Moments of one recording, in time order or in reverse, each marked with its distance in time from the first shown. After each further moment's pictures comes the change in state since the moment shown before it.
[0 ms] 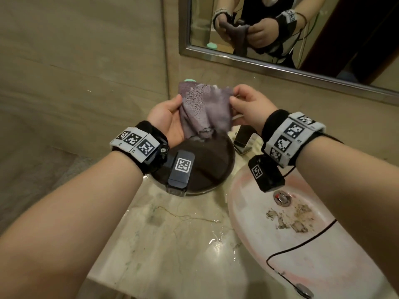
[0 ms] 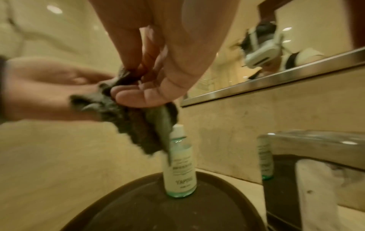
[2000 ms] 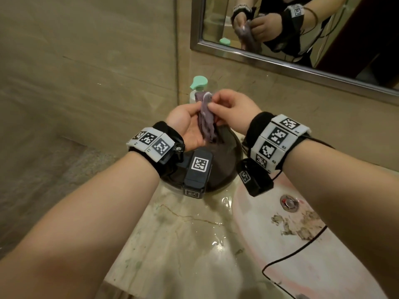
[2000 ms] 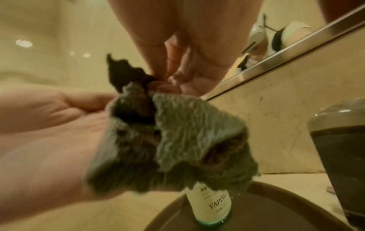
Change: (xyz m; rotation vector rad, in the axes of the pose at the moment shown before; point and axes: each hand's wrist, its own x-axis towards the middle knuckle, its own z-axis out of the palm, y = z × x) left_hand 0.006 -0.012 0.006 0.067 0.016 -0.178; right_hand 0.020 0.001 0.037 -0.140 -0.060 -0.091
